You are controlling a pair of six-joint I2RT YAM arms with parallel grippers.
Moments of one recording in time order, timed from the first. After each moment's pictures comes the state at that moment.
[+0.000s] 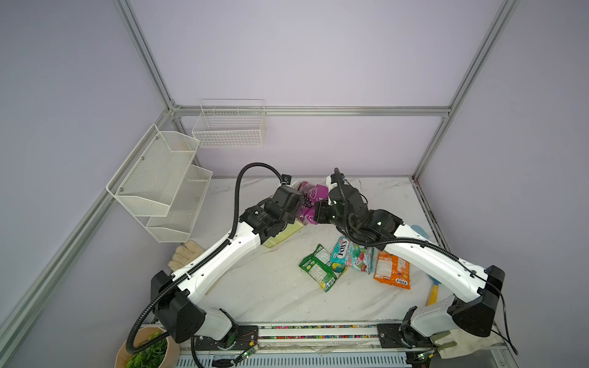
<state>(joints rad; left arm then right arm) -0.67 1.43 1.41 -0.72 -0.54 -0.27 0.89 1.46 1.49 -0.55 0.26 0.66</state>
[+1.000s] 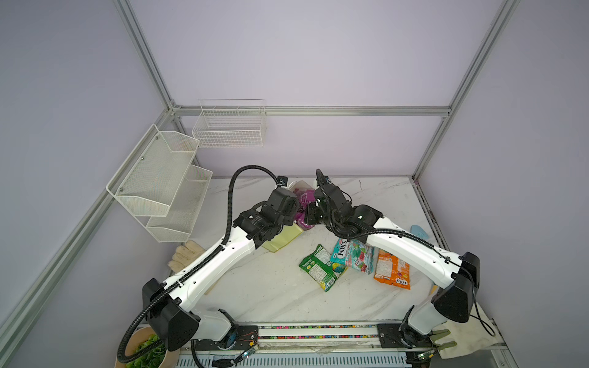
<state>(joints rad) -0.67 1.38 1.38 -0.70 -0.51 -0.30 0.89 1.61 1.56 -0.58 0.22 0.64</state>
